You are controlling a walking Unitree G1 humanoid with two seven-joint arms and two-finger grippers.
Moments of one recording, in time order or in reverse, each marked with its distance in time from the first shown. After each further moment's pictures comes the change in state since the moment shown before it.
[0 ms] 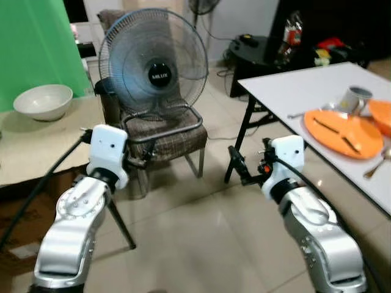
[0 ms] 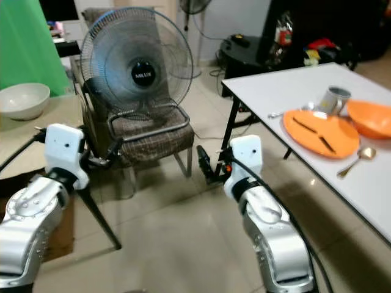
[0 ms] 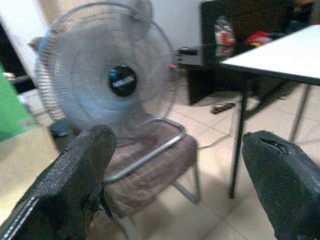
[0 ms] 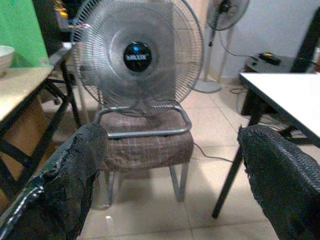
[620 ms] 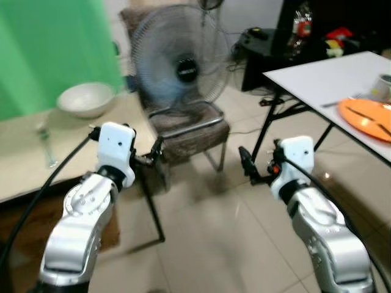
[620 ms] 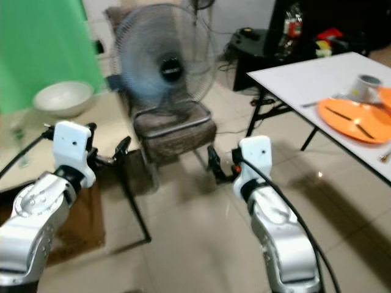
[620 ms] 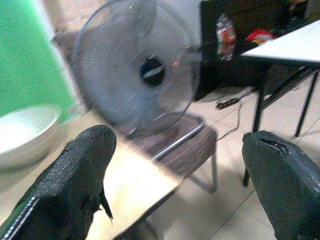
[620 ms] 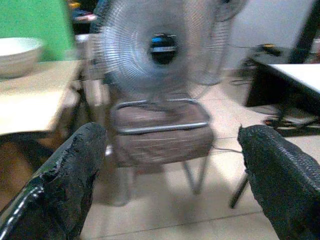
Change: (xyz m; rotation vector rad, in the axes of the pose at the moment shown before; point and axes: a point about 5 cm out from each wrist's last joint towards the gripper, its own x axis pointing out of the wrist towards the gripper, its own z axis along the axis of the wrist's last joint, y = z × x) left arm 0.003 0.003 0.001 0.009 -0.001 0.006; right arm 0.000 -0.001 0.000 0.000 0.002 -0.002
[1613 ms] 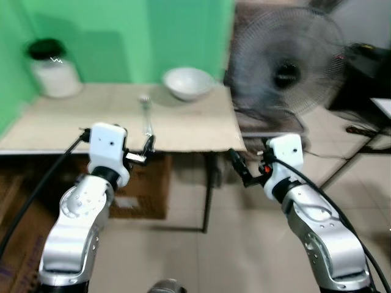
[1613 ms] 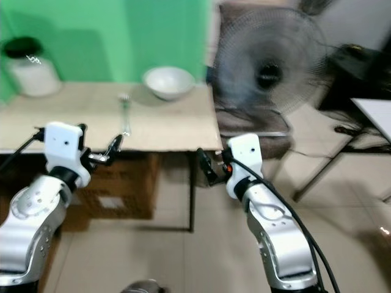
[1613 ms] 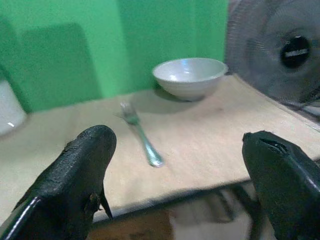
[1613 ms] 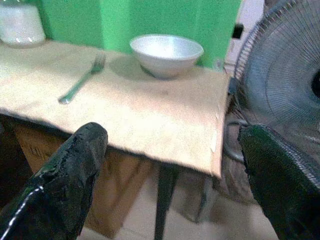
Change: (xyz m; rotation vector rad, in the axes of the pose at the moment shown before) left arm -0.002 0.006 -0.002 -0.032 -0.010 0.063; right arm 0.004 0.004 0.001 -0.052 0.013 0.084
